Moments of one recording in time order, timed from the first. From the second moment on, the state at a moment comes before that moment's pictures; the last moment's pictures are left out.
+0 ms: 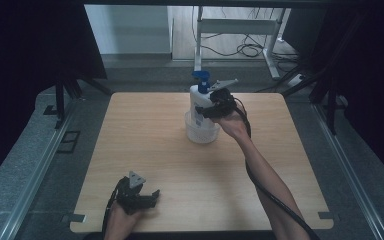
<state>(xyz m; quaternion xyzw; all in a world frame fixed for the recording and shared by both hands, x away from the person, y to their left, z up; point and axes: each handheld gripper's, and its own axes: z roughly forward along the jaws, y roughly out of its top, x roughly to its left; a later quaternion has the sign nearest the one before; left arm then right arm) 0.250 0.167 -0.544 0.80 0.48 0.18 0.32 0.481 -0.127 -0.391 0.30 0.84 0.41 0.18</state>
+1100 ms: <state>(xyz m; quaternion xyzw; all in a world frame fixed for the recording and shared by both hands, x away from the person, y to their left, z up) 0.250 0.167 -0.544 0.80 0.48 0.18 0.32 0.486 -0.127 -0.424 0.31 0.84 0.41 0.17</state>
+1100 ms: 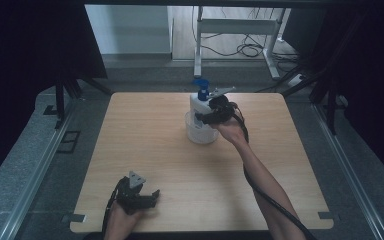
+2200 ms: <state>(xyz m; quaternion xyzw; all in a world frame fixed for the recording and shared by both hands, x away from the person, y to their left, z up) 0.250 0.167 -0.544 0.80 0.48 0.18 0.32 0.483 -0.134 -0.421 0.30 0.84 0.42 0.17</state>
